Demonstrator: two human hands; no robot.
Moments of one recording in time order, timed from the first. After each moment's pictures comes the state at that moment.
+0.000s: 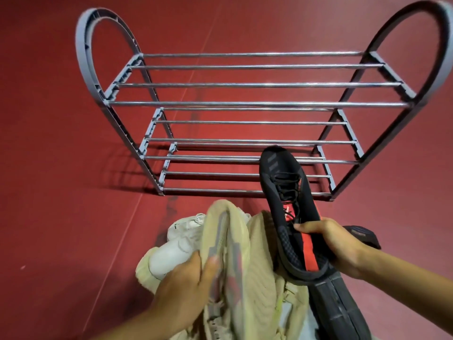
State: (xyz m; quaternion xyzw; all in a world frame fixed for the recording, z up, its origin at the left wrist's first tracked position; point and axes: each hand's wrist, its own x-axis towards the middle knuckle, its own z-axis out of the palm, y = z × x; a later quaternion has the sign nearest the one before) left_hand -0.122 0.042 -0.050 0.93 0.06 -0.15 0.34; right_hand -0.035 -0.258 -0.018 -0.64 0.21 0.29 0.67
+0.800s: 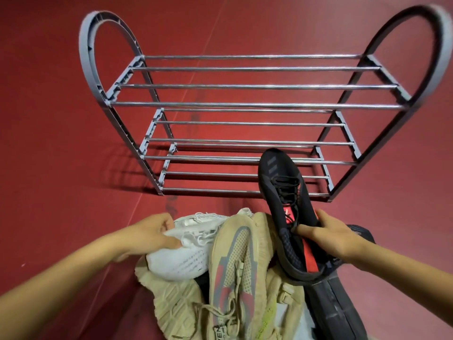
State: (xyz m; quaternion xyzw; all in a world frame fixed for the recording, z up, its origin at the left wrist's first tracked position) left_hand -0.033 0.118 -0.016 0.88 0.09 -0.31 0.35; right_hand -0.028 -0.266 -0.009 -0.87 0.14 0.26 0.40
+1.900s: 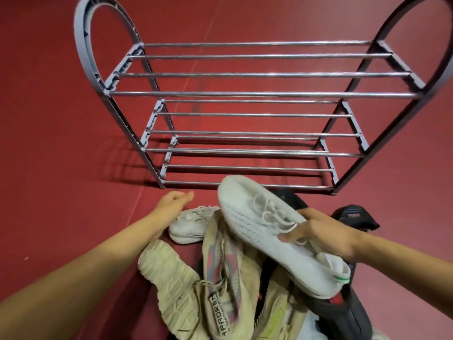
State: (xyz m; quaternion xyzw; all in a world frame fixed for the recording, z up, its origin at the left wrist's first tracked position) left_hand 0.011 0.090 -0.060 0.79 0.26 -0.19 0.52; right_hand -0.027 -0.239 0.010 -0.77 -0.02 0.39 0.51
